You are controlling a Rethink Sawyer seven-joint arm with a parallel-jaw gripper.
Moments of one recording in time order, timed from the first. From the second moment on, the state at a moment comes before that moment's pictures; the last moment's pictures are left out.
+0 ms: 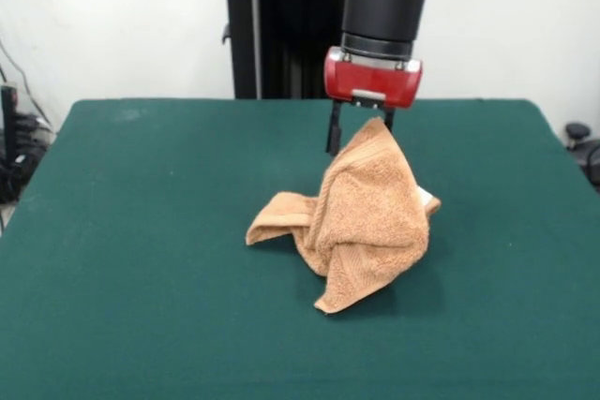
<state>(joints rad) -0.07 -0.66 -0.06 2.06 0.27 -0.11 1.58</state>
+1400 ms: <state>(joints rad) -0.05 -0.70 -0.05 2.11 0.32 -0.22 1.65</state>
